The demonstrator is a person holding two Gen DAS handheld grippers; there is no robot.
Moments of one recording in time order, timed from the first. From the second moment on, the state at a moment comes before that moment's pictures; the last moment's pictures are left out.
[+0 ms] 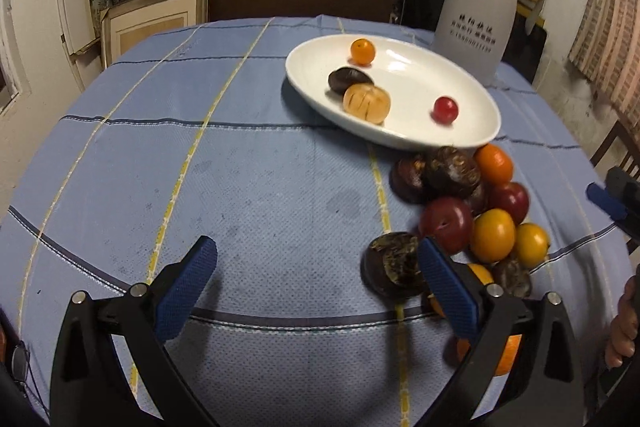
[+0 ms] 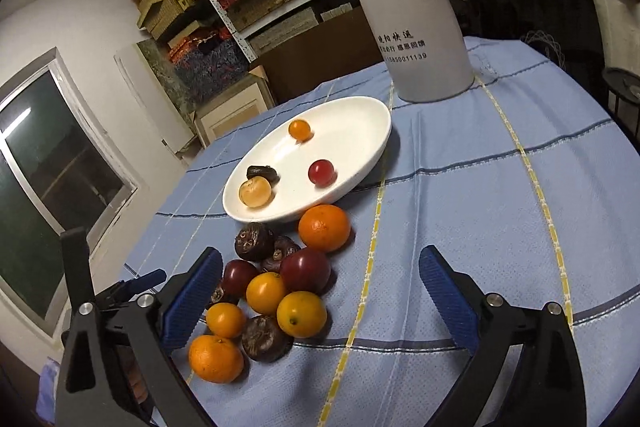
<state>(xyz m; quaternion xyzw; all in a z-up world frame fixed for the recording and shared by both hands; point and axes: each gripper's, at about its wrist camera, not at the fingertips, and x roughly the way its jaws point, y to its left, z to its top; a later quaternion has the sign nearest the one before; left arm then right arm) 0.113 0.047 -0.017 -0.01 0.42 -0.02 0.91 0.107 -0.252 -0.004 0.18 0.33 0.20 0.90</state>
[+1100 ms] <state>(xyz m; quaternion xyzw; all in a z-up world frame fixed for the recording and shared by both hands) 0.129 0.025 -0.003 -0.04 0.41 -0.07 0.91 0.111 -0.209 -0.047 0.12 0.42 0.24 0.87</state>
